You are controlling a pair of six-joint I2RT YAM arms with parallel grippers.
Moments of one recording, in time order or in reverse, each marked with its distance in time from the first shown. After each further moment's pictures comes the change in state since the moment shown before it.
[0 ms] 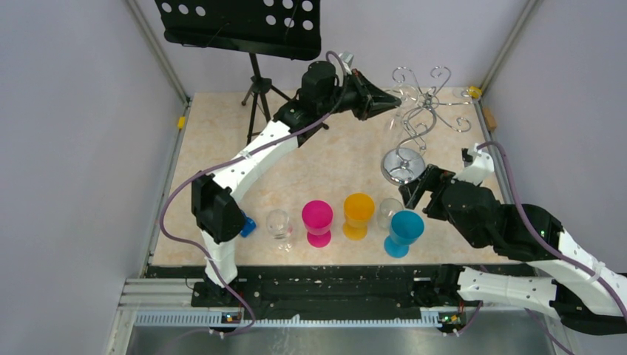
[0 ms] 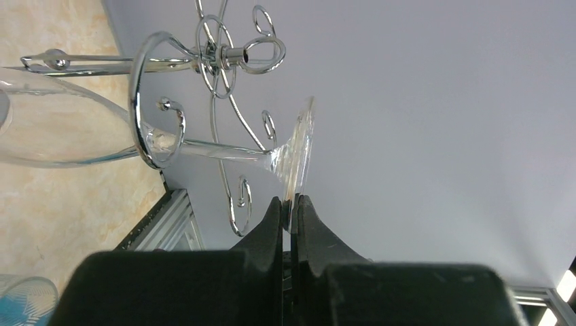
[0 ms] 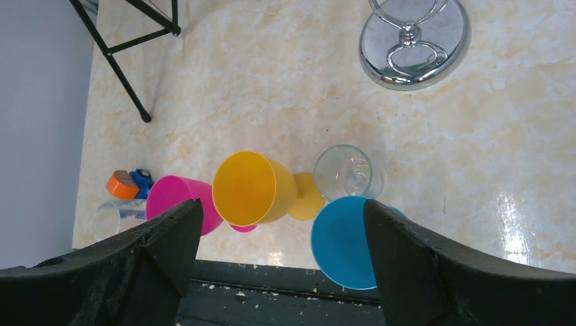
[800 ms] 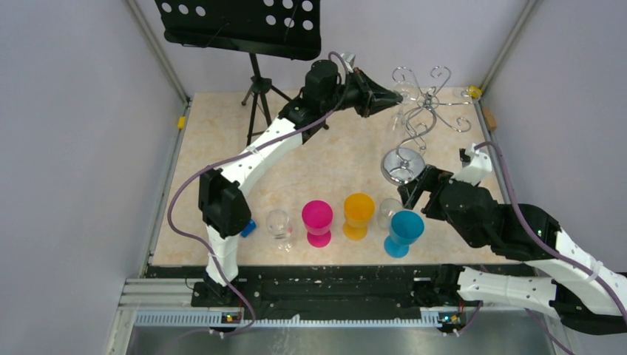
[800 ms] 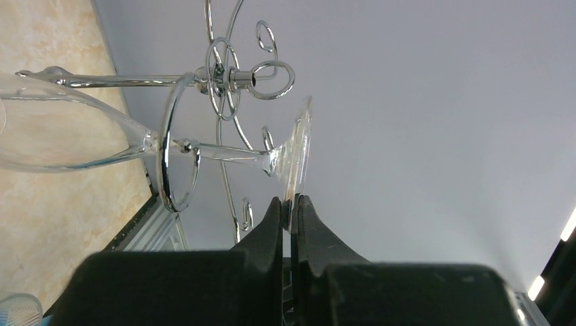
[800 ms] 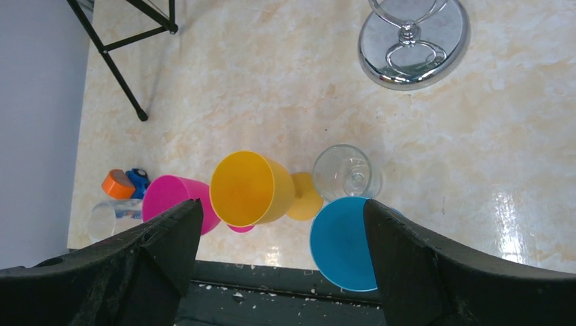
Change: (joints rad) left arm 0.019 0.060 0.034 0.044 0.024 -0.069; right arm 0.000 0.004 -0.006 0.007 0.000 -0.006
